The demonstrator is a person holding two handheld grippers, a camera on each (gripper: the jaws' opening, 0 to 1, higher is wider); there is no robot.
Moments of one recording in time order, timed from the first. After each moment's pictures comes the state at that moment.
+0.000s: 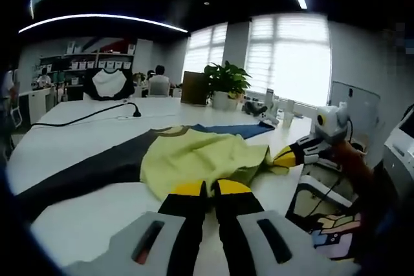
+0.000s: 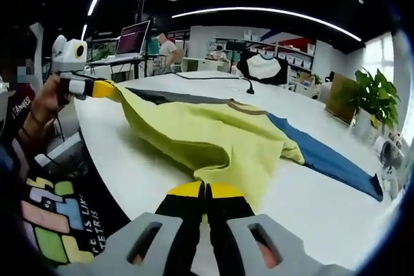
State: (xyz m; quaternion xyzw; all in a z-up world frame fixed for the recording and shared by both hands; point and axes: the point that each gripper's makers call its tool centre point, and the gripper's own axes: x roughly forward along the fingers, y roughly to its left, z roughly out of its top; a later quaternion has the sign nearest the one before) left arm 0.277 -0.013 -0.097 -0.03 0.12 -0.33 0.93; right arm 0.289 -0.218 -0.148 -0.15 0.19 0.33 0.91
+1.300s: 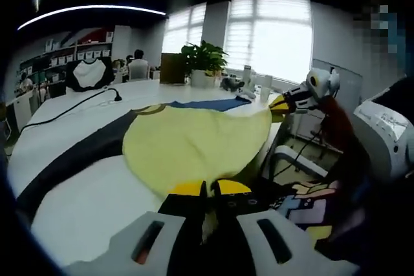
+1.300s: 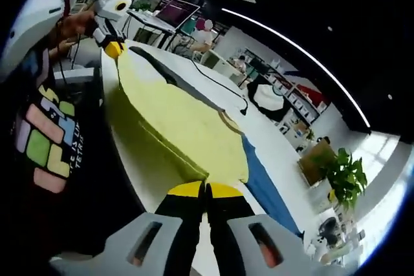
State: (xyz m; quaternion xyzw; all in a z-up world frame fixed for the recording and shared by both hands) left arm 0.215 -0.018 -0.134 0.01 0.20 -0.40 0.90; right arm 0.255 -0.280 -0.110 -0.38 0.13 0.34 0.85
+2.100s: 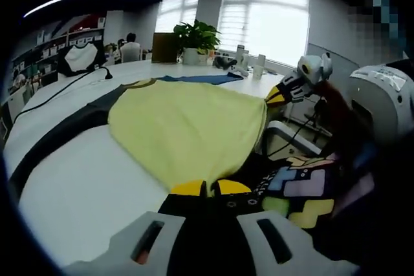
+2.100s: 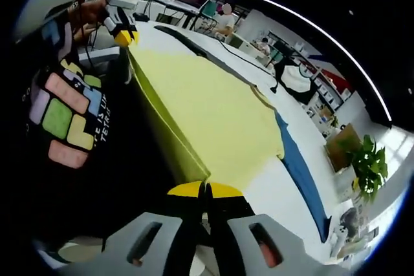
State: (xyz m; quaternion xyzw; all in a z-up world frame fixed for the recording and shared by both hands) left arm 0.190 -0.016 -0.176 0.03 0.25 -0.41 0.87; right arm 0.229 -0.284 -0.172 -0.39 0.21 0.39 0.81
